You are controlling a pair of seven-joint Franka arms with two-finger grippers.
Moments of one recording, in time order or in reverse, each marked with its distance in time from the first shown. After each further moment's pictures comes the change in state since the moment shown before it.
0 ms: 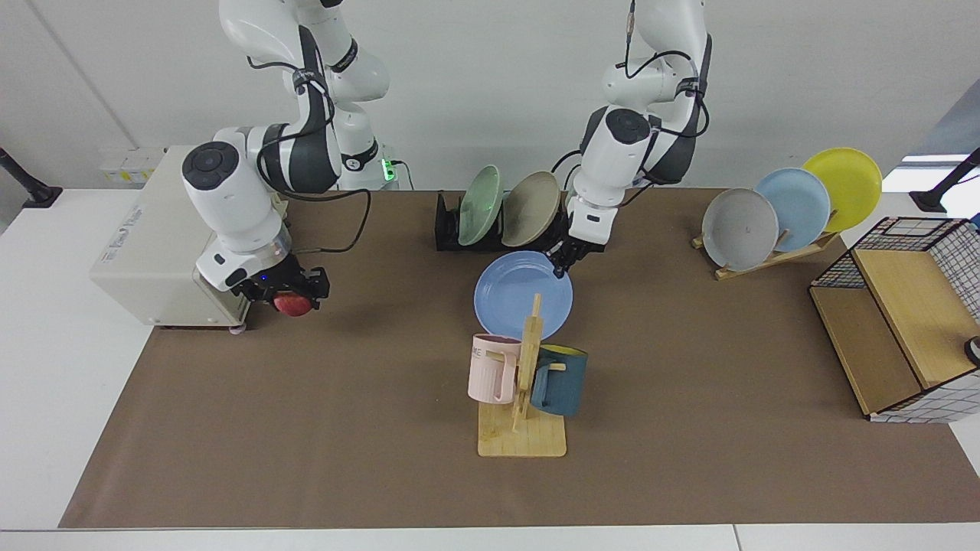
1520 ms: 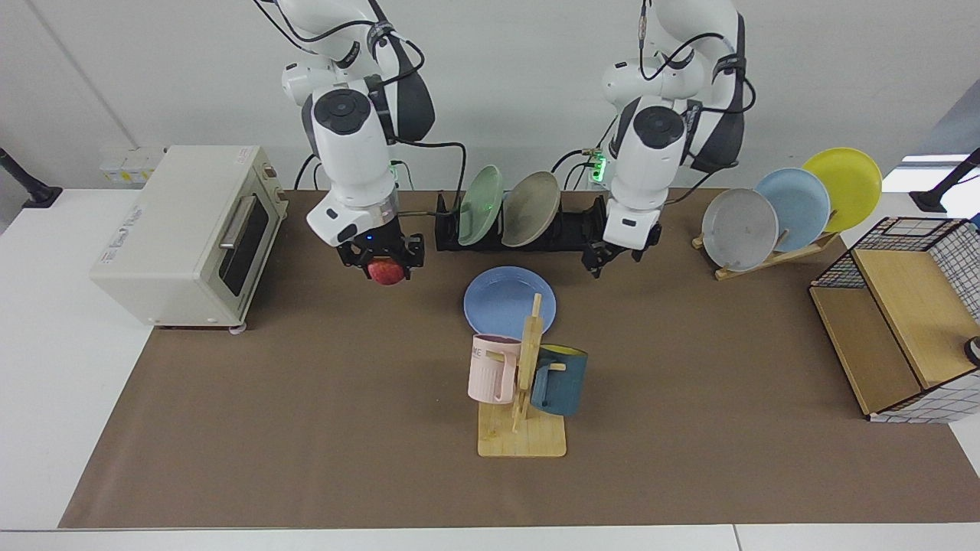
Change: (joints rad) left arm 0.022 -0.094 0.244 0.297 0.200 -0.620 0.444; right arm 0.331 -0.019 0.023 -0.016 0.000 0.034 0.488
